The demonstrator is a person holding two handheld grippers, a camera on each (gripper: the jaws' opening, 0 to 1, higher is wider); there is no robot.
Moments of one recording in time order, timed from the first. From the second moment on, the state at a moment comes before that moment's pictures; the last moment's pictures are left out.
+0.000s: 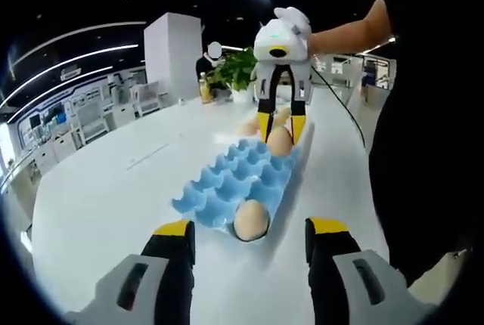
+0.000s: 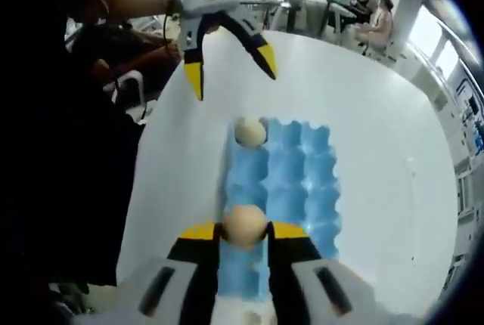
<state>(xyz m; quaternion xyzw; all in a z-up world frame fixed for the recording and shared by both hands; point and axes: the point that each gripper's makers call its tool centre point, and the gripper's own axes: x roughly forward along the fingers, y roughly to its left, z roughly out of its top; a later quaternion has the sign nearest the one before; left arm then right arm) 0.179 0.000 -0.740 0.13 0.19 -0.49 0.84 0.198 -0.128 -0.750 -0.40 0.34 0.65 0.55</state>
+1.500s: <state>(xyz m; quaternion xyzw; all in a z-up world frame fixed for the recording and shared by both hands) 0.178 0.002 -0.741 0.12 0.19 -0.49 0.84 0.194 -0.065 -0.792 -0.41 0.34 0.68 0.51</state>
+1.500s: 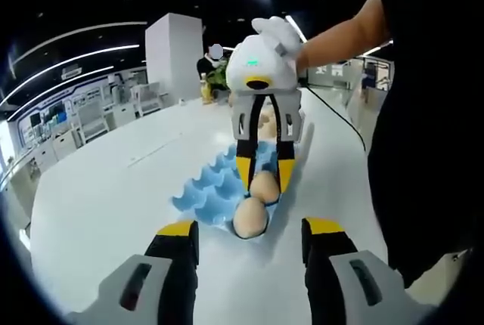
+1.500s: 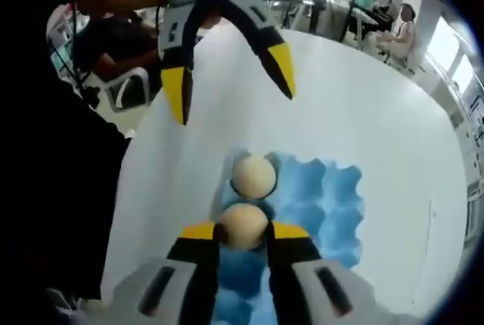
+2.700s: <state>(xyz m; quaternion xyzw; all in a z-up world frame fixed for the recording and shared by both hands) 0.177 -0.004 -0.735 0.13 0.20 -0.49 0.84 0.196 -0.081 -0.785 -0.35 0.29 0.69 0.56</state>
